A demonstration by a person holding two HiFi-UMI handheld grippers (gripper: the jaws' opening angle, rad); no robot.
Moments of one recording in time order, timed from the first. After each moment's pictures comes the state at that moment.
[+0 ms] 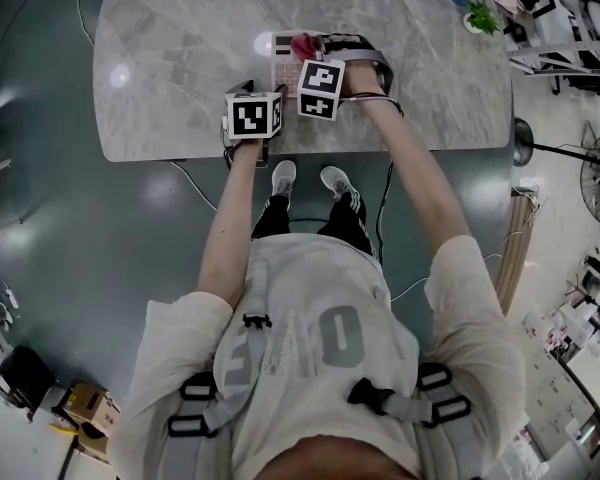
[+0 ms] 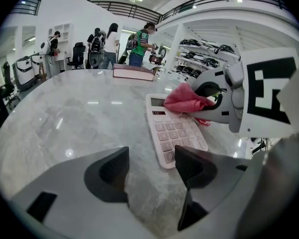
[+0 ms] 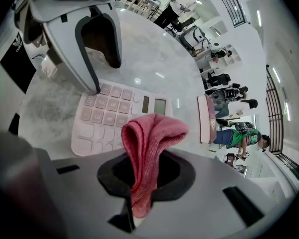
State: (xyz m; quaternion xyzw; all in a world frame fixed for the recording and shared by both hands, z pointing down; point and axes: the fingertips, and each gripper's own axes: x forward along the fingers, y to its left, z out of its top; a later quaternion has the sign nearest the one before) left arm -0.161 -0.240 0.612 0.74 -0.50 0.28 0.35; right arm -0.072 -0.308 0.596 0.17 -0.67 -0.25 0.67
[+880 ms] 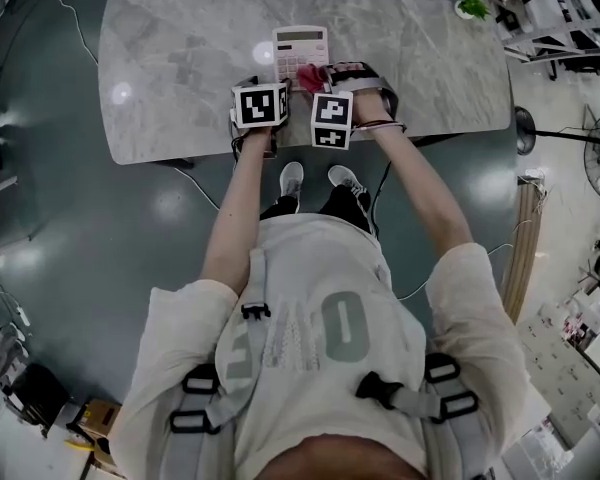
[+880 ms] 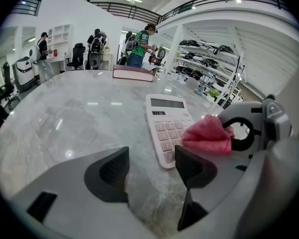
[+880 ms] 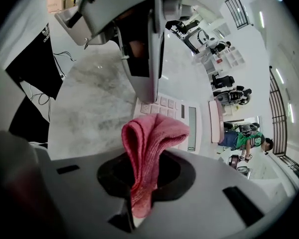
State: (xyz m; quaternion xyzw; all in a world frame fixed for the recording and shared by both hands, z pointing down) left arm -0.161 -0.239 0.610 0.74 -0.50 0.28 0.34; right arm -0.066 -0.223 0.611 0.15 -0.68 -0.25 0.67
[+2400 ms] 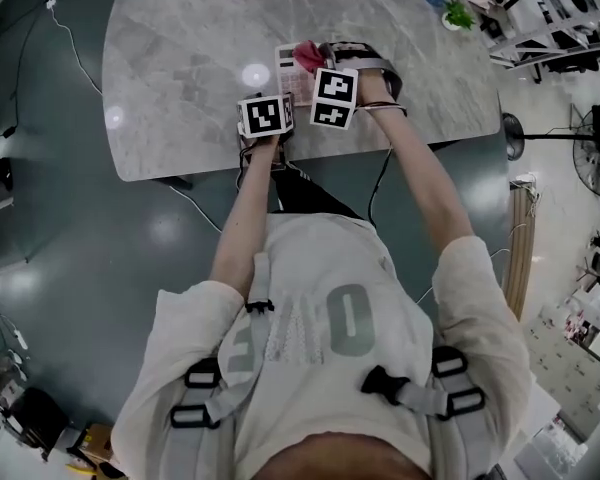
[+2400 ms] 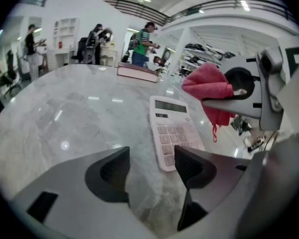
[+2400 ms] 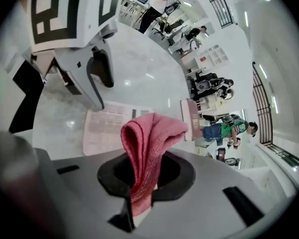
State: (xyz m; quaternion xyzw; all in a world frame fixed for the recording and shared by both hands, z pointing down) left arm -0.156 -0.236 0.611 0.73 -0.51 0.26 0.38; right arm -0.068 -0.284 0.543 0.22 -0.68 -0.25 0.65
